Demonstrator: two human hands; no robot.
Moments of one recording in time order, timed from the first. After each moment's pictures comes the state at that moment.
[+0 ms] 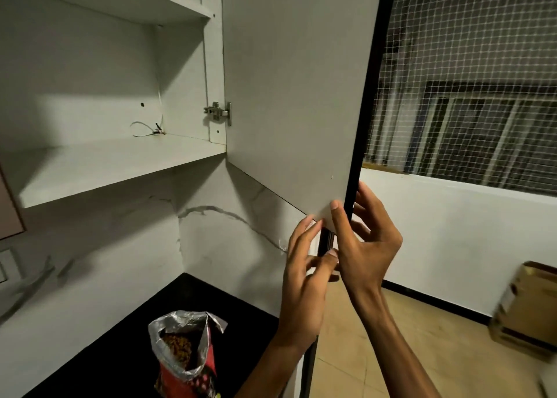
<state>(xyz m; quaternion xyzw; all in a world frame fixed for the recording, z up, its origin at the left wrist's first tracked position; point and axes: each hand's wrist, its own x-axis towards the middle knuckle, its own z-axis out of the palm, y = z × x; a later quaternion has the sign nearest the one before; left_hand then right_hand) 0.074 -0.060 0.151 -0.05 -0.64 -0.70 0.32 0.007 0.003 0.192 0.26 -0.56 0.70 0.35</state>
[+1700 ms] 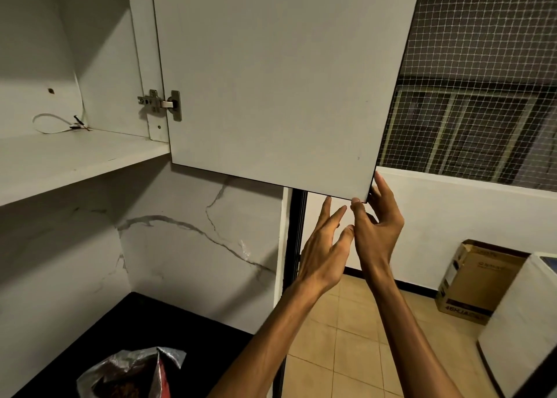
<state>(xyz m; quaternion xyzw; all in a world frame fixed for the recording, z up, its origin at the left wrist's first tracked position) -0.100 -0.041 0.146 -0.10 -0.79 -0.57 0.18 -0.139 0.048 0.173 0.17 -0.61 0.69 0.36</state>
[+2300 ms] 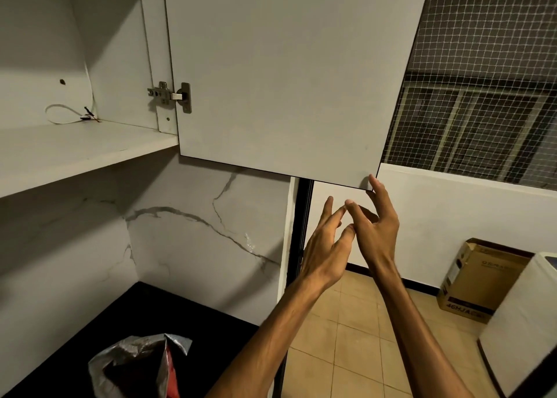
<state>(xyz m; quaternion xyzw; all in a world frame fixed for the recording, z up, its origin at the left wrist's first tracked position) -0.091 -0.046 0.142 -0.10 -0.79 -0.58 0.17 -0.149 0.054 0.155 0.18 -0.69 0.63 0.30</state>
